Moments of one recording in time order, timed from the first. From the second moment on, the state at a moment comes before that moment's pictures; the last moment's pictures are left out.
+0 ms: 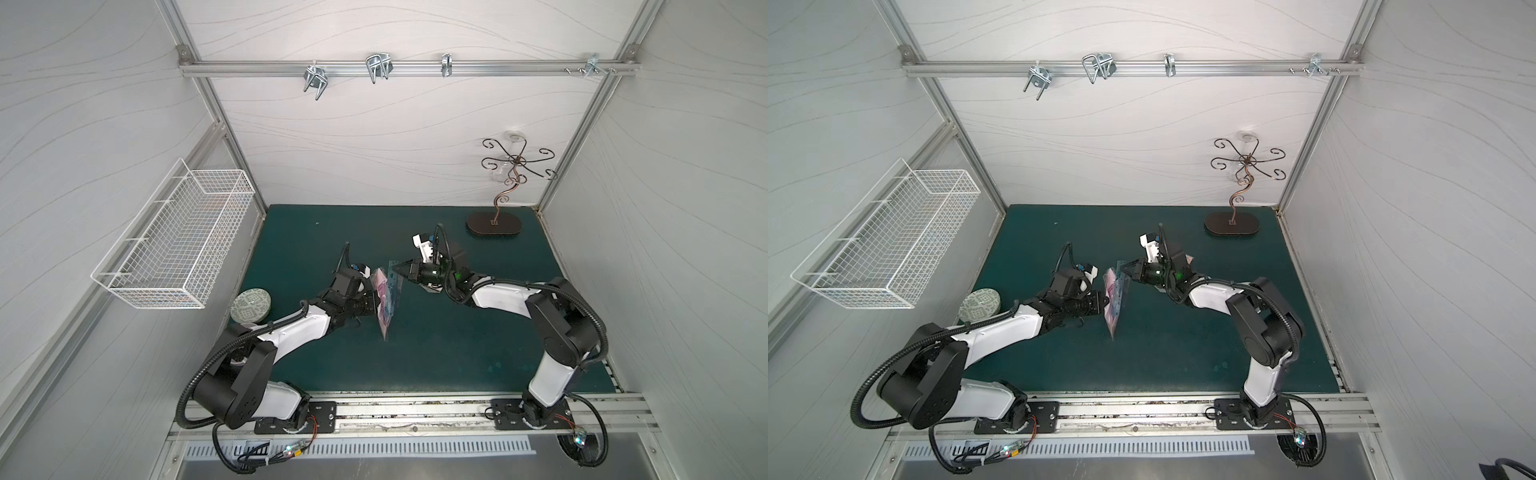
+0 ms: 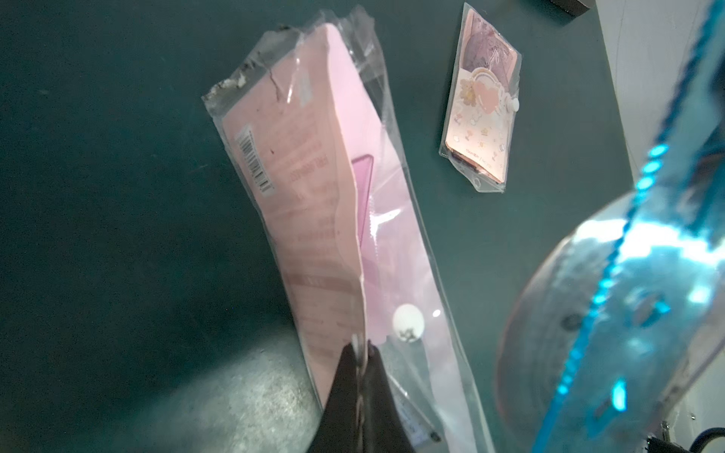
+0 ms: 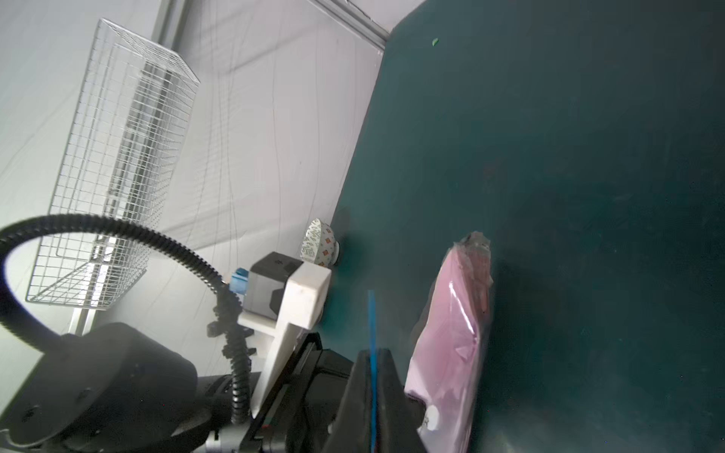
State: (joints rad) left arm -0.47 1.39 0.63 -0.05 0.21 -0.54; right arm 0.65 1.76 0.97 0.48 -0.58 0.87
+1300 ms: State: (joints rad) left arm -0.37 1.21 0.65 -0.35 -0.13 -0.52; right arm 0.60 2.26 1.55 0.10 -0.76 0.68
